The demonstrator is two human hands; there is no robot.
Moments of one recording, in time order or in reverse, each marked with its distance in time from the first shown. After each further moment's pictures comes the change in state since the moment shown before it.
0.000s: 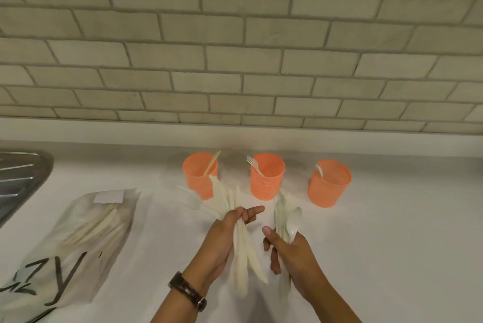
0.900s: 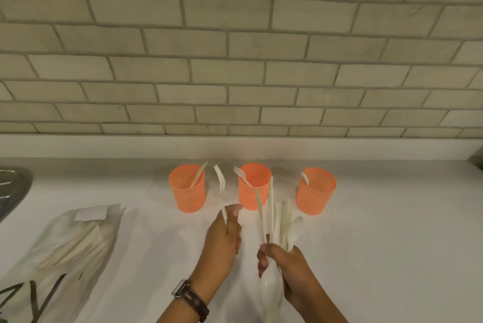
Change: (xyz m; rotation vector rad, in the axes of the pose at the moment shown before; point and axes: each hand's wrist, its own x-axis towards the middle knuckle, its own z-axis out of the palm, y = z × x) left_hand 0.025 -0.008 0.020 0.320 0.219 0.264; right_hand 0.000 0.006 -0.013 0.339 -0.098 0.048
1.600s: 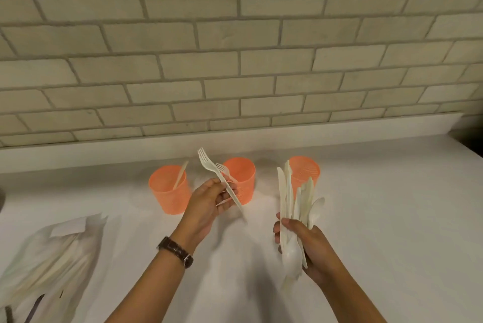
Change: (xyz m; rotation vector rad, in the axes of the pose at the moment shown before) left_hand 0.063 0.024 0.001 -0.473 -0.156 -0.222; right_hand 0.008 -0.024 -0.057 0.144 0.079 -0.053
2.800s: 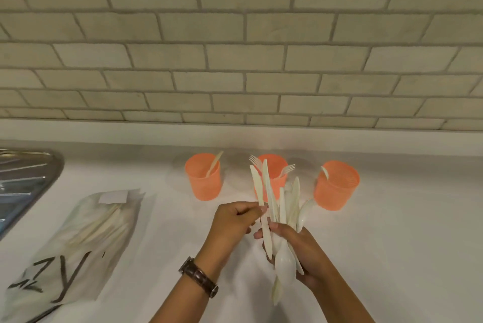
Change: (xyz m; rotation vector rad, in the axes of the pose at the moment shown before) left_hand -0.062 -0.002 0.002 0.324 0.153 0.000; right_hand 0.004 0.009 0.059 -0.123 -0.251 0.107
